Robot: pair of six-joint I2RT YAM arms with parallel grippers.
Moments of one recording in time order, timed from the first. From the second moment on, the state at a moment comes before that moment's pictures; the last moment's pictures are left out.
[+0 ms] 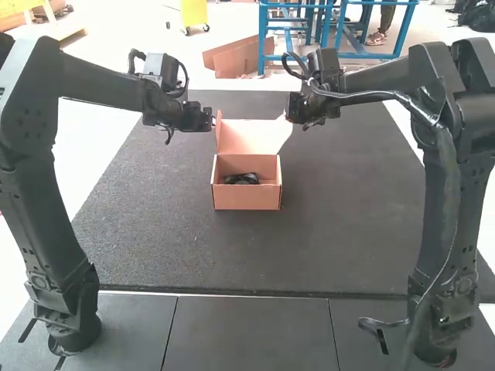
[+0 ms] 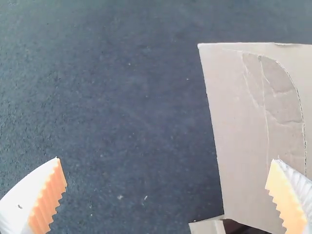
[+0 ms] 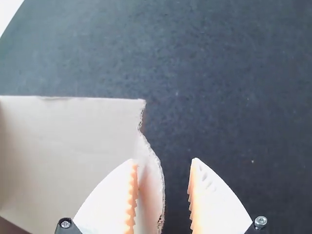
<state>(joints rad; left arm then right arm) -0.20 1.72 1.20 -0.14 0.06 -0.13 0.40 1.97 1.48 -0.15 -0.08 0.27</state>
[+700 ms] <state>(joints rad) -0.20 1.72 1.20 -0.16 0.06 -0.14 0.41 1.96 1.48 -0.16 -0.09 0.27</state>
